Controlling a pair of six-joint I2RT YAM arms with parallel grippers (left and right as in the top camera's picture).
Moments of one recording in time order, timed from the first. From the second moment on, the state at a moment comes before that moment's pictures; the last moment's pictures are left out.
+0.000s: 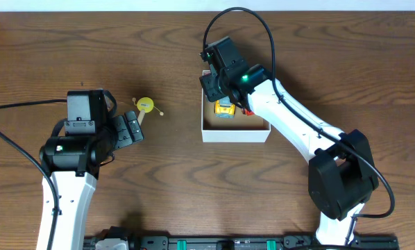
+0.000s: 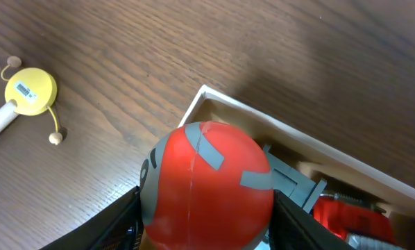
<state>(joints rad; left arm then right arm) 0.00 1.12 1.05 -1.00 -0.03 -0.33 0.59 1.97 1.59 -0.59 0.02 0.18</state>
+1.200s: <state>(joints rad) 0.00 1.12 1.05 -1.00 -0.03 -0.33 0.59 1.97 1.59 -0.58 0.02 0.18</state>
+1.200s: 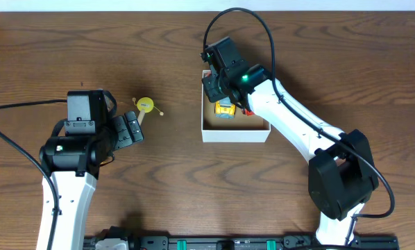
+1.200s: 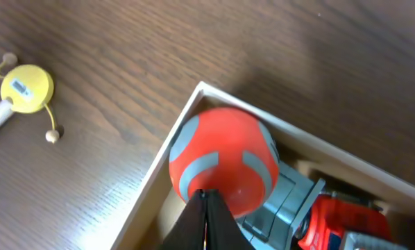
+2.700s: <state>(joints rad) 0.00 1.12 1.05 -1.02 -0.03 -0.33 0.56 2.05 1.61 -0.53 -0.02 0.18</state>
